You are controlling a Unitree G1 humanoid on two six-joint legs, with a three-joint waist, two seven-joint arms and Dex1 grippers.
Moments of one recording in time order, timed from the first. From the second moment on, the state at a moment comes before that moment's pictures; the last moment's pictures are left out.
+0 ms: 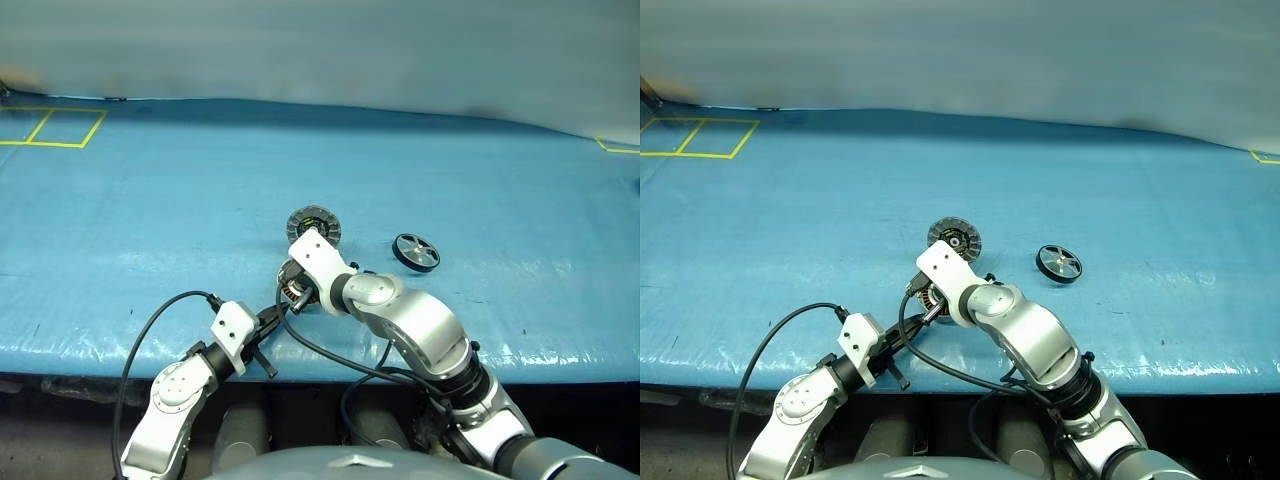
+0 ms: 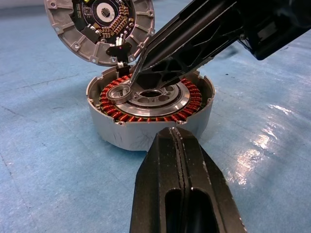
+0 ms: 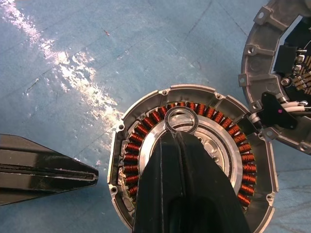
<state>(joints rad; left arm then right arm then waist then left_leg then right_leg) 0.29 0.33 -0.19 -0.24 -0.13 -0.07 -0.59 -0.46 -0.16 0.50 -0.48 0.16 1.35 0.22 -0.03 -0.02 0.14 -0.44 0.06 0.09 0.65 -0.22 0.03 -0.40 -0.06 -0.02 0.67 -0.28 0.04</state>
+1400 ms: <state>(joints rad) 0.29 0.32 -0.19 -0.23 -0.13 -0.07 -0.58 -0.54 -0.24 0.56 -0.42 0.16 1.31 0.26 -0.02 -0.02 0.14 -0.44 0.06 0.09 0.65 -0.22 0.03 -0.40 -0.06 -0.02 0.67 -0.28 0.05</state>
